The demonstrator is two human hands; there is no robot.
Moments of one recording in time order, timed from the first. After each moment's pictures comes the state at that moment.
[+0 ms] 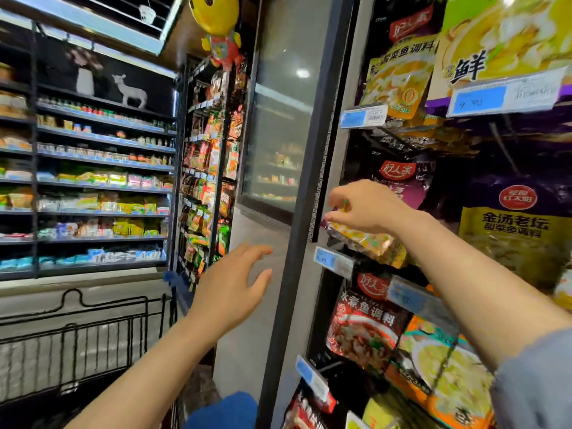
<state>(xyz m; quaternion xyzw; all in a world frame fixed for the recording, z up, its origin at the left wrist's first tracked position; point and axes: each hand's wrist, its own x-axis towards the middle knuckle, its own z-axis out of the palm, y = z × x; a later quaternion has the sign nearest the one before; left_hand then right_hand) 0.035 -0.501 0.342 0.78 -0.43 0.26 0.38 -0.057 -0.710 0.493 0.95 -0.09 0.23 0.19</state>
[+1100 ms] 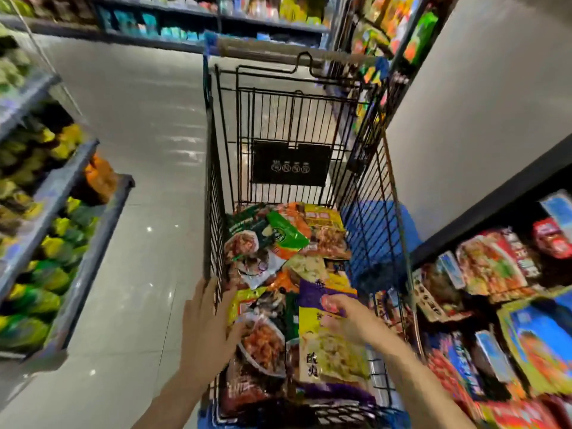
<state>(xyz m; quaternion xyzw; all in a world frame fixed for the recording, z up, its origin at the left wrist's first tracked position) -0.072 -0.110 -0.055 0.97 -0.08 -0.03 0.24 -0.064 -0.395 -0.006 0.89 -0.09 -0.31 -0.31</state>
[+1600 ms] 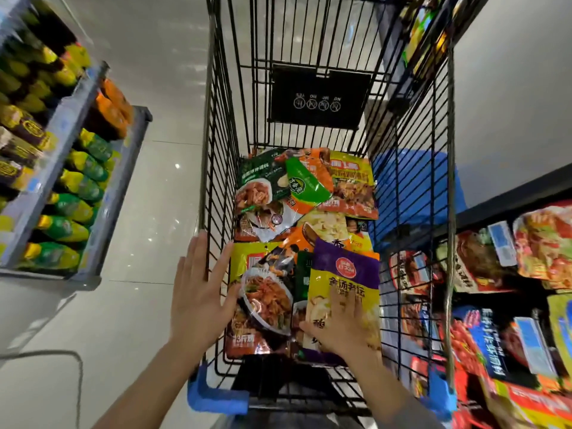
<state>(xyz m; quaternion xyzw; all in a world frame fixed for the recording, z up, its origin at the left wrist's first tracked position) -0.078 -0.115 -0.072 0.98 -0.06 0.05 0.19 -0.107 -0.376 -0.139 0.89 -0.17 -0.38 -0.17</state>
